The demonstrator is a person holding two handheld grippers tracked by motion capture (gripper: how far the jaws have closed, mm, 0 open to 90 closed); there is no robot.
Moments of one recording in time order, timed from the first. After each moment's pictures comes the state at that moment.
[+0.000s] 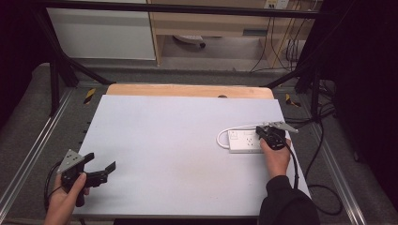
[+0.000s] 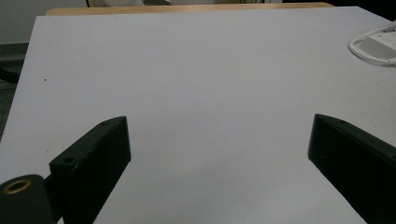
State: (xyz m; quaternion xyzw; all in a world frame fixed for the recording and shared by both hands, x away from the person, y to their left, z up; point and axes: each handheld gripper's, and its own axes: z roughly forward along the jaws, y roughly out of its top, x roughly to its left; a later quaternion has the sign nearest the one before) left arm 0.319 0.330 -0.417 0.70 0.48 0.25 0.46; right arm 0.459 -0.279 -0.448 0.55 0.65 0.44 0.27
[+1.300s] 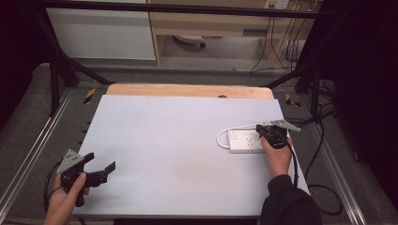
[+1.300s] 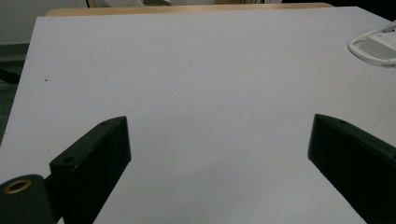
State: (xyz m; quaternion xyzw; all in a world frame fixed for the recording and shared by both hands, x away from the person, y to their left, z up) left arm 0.318 0.331 -0.417 0.70 0.48 0.25 0.46; right arm 0.458 -0.280 -0.437 0.55 0.65 0.45 0.27
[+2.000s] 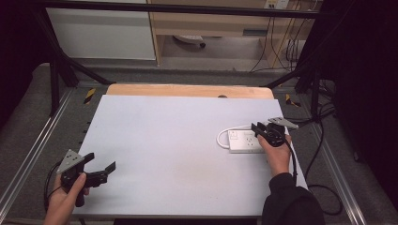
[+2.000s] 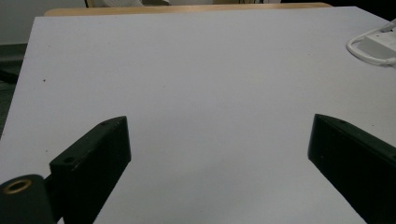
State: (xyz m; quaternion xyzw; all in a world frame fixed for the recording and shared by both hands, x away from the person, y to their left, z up) left arm 0.318 0.330 -0.417 0.70 0.48 0.25 0.46; right arm 0.462 -0.272 -0.430 0.54 0.66 0.45 0.26
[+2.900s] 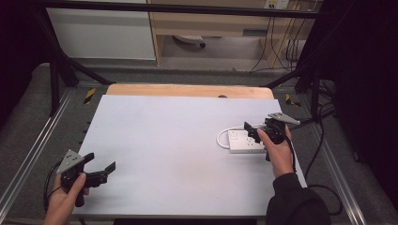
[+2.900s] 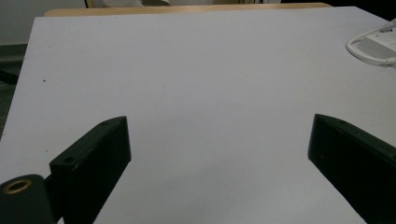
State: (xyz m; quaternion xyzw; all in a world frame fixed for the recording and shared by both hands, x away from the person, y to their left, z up) left arm 0.318 0.330 -0.417 0.70 0.48 0.25 0.46; right arm 0.455 -0.260 -0.399 0.53 0.66 0.47 0.26
